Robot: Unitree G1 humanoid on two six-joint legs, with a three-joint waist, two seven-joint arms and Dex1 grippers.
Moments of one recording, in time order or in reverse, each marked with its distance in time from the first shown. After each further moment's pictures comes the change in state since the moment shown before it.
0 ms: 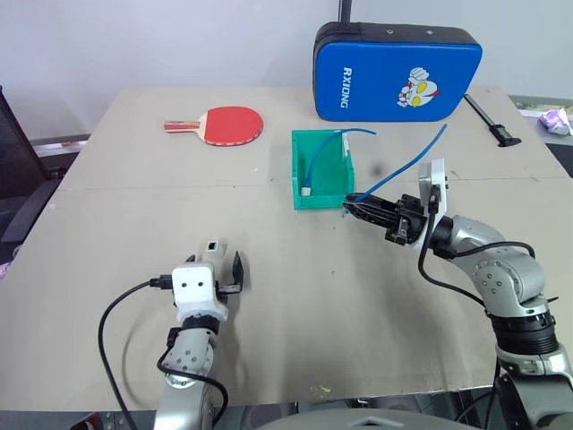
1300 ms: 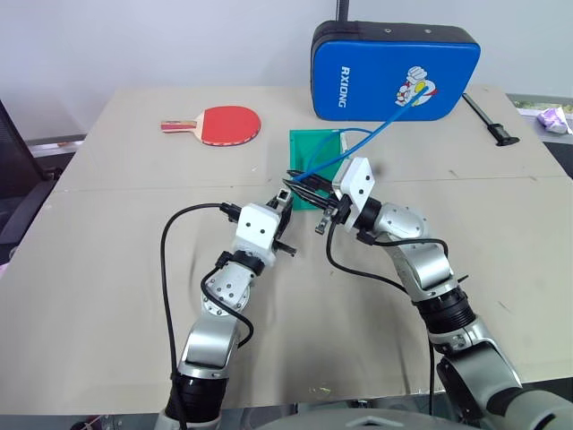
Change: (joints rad) left arm -0.352 0.105 -0.221 0.053 0.074 -0.019 -0.195; right arm -0.170 0.296 0.251 0.288 -0.537 -0.563 -0.134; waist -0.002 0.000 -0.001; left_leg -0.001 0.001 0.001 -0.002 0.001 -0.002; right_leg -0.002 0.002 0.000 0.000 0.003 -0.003
